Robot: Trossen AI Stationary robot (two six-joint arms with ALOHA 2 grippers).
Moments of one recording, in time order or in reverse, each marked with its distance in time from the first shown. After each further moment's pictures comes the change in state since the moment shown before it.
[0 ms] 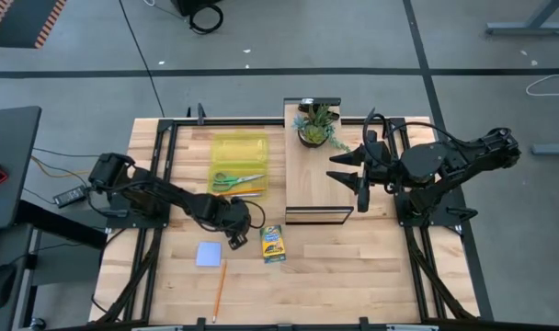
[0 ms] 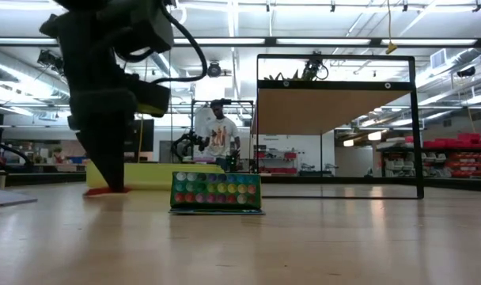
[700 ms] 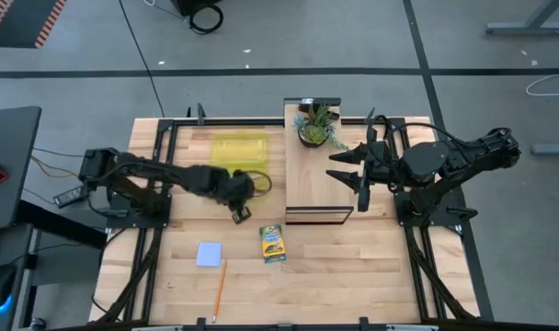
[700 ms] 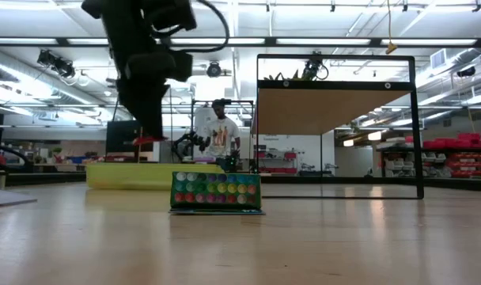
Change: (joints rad) left arm 0.228 -0.119 0.163 -0.206 -0.024 0.240; right arm 0.000 0.000 0.000 0.044 0.000 -0.063
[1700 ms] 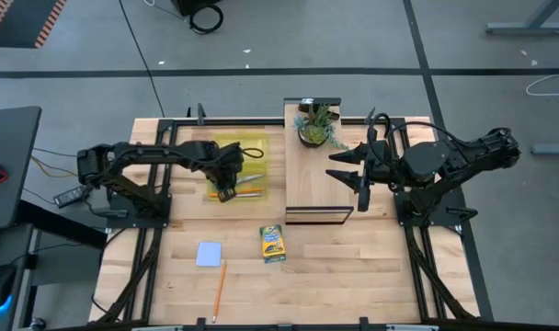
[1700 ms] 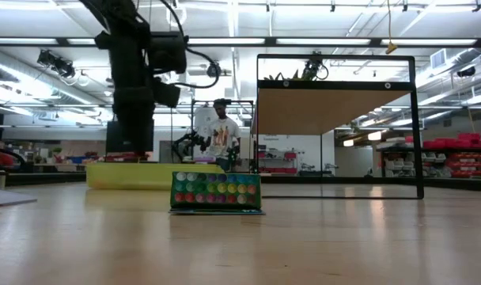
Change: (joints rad) left arm 0.349 -0.033 -0.096 -0.031 0.159 0.451; right arm 0.000 0.000 0.000 0.009 0.000 0.020
